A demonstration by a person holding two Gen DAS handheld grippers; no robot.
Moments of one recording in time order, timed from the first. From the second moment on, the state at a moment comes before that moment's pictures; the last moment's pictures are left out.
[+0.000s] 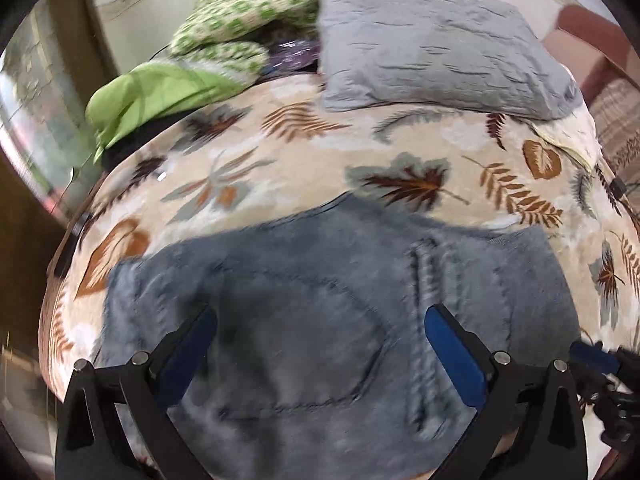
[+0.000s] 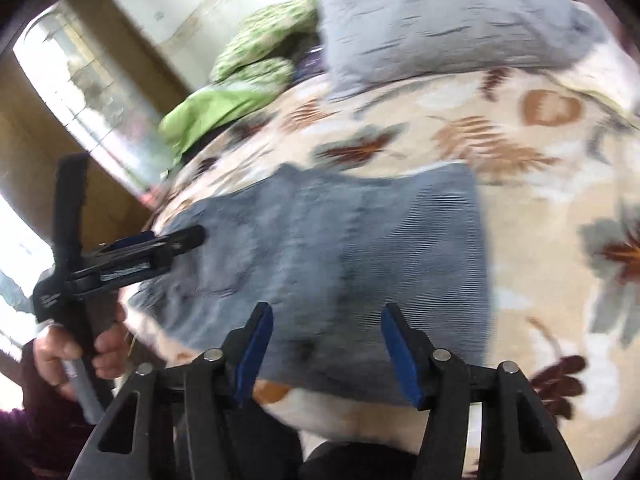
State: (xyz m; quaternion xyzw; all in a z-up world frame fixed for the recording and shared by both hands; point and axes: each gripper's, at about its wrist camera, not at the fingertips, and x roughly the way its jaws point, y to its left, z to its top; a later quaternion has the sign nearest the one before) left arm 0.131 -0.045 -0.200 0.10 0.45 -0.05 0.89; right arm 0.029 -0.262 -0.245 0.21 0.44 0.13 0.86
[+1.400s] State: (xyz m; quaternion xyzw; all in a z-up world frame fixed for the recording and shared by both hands) left arm 0.075 -0.033 -0.223 0.19 0.43 -0.01 0.88; right arm 0.105 -0.240 -0.235 0.17 0.45 0.09 0.87
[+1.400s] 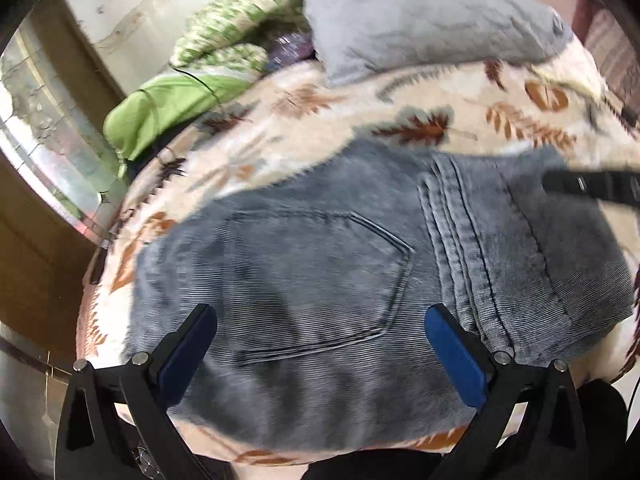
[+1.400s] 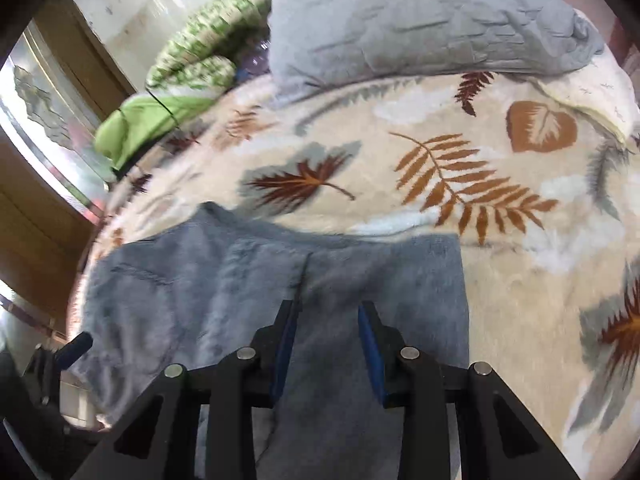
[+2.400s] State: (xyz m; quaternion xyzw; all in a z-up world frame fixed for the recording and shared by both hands) left arm 0.013 0.106 -0.156 0.08 0.36 0.07 0.93; right arm 0.020 -0.102 -0.168 0.10 0.41 0.19 0.88
